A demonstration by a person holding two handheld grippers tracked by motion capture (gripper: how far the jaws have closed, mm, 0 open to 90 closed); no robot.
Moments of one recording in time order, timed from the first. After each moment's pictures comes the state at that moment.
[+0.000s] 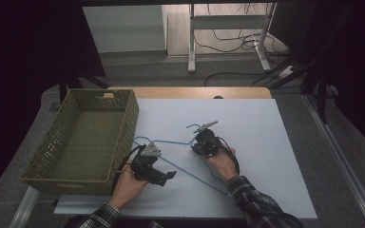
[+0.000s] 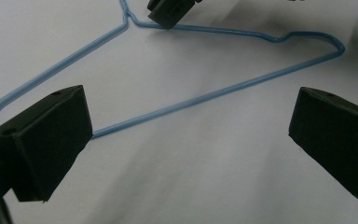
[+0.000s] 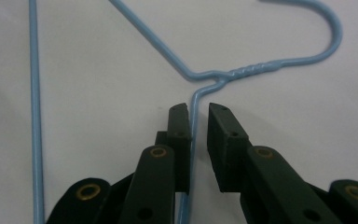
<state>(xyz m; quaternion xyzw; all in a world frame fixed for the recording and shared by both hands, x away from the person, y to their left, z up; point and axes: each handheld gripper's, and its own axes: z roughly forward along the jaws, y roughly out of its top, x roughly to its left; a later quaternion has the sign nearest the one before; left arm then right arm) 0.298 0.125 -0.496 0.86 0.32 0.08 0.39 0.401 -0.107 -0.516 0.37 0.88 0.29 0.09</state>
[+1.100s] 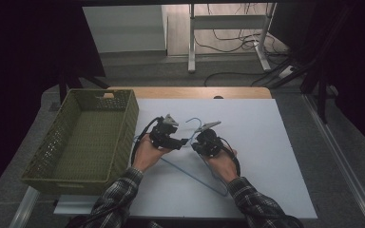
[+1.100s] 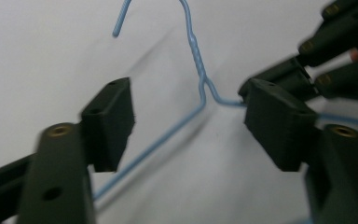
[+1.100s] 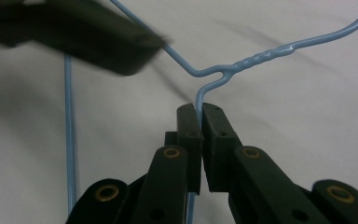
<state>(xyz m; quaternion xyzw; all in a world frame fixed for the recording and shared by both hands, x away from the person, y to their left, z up) 0.406 0.079 -0.482 0.86 0.34 0.10 0.36 0.388 -0.109 -0.498 0.36 0.87 0.32 0.10</state>
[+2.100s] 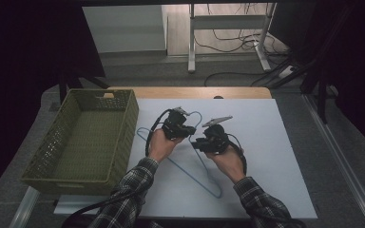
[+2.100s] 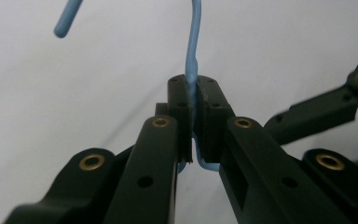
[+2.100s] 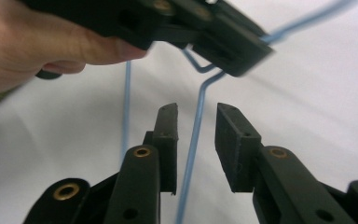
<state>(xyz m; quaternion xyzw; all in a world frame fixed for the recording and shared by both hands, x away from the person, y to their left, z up) 0.424 0.056 -0.467 0.85 0.36 0.04 0.39 0.383 -0.131 -0.463 0.37 0.85 0.38 0.05</state>
